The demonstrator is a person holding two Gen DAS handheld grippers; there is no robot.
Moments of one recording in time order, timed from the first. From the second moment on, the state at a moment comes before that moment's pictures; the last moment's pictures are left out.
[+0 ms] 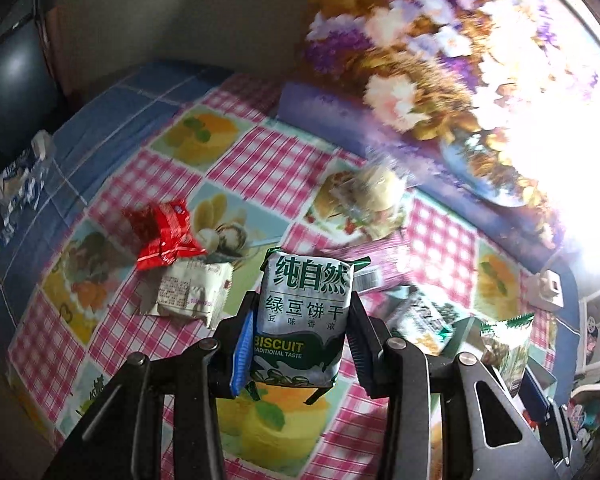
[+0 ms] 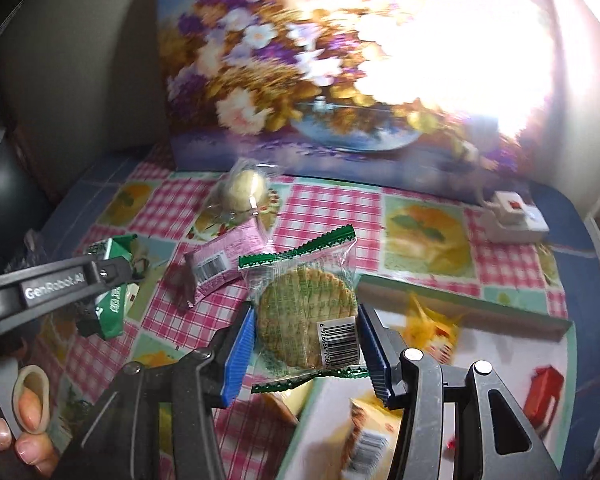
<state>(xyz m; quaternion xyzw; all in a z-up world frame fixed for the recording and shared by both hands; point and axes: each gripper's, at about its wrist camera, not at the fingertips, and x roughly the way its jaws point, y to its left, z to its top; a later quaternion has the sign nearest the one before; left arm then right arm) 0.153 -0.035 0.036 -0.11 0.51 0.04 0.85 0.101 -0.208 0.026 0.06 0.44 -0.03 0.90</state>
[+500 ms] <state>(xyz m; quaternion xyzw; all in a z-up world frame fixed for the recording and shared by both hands) 0.118 -0.128 0.066 -0.05 0.48 -0.09 0.87 0.036 -0.302 0.049 0.17 0.41 -0.15 0.88</state>
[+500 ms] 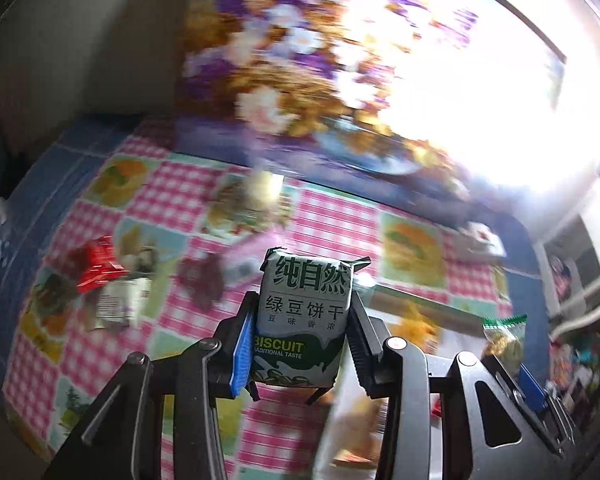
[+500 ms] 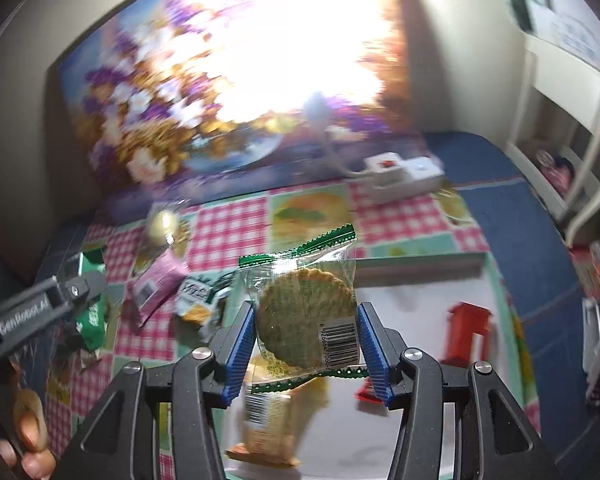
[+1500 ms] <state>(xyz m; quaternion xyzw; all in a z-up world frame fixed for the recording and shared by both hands) 0.067 -0.266 0.020 0.08 0.55 -0.22 0.80 -0.021 -0.401 0.008 0.31 0.44 -0.22 0.82</state>
